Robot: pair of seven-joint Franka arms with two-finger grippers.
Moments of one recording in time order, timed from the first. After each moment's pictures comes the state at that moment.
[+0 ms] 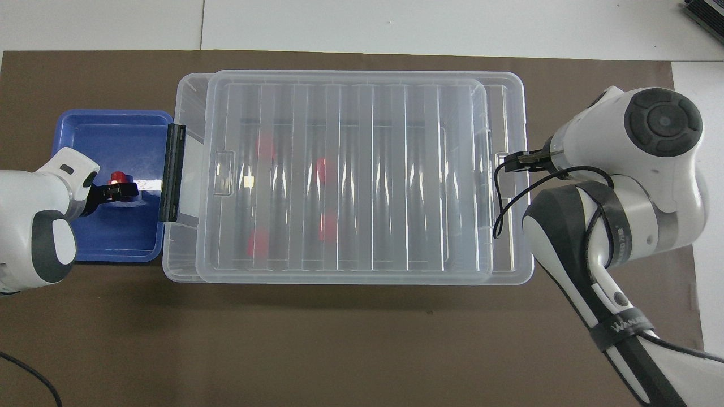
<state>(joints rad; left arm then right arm) 0.09 0.22 0.04 -2.20 0.00 2.64 -0.03 0.22 0.15 -0.06 -1.84 -0.17 2.09 0.19</state>
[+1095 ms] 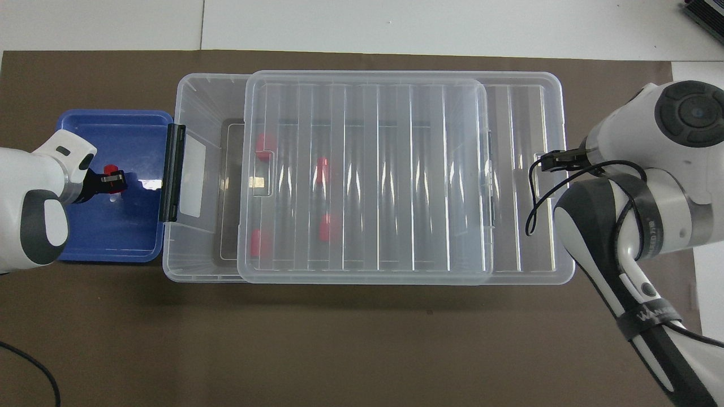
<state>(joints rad) 0.08 0.24 0.02 -2.05 0.00 2.44 -0.06 0.14 0.14 -0.06 -1.83 -0.26 2.04 0.17</state>
